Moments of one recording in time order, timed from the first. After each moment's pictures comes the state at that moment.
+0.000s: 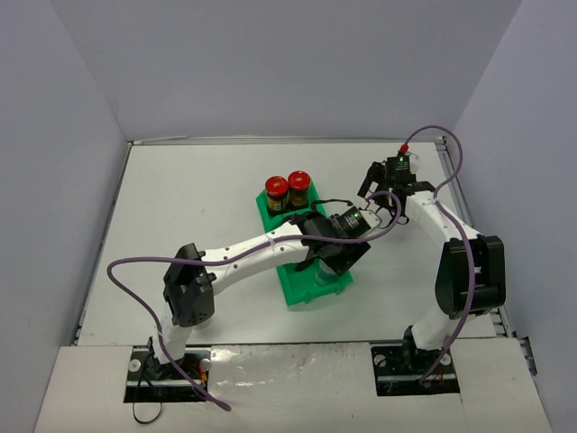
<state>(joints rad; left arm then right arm) -1.13 1.98 1.87 -0.92 -0.16 -0.19 0.12 1.63 1.14 -0.35 0.15 0.54</state>
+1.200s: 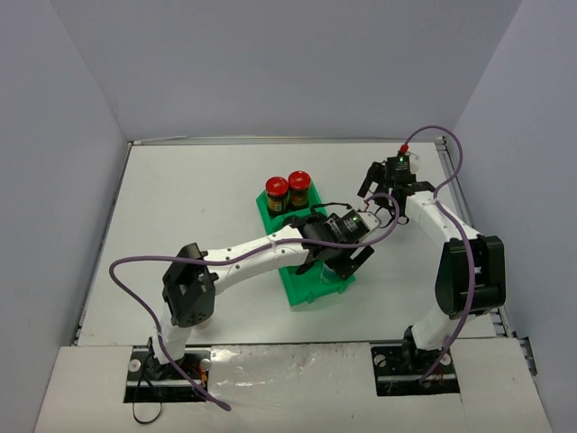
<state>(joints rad) -1.13 1.97 1.80 -0.81 -0.16 -0.21 0.12 1.63 1.14 -0.35 0.15 0.54</state>
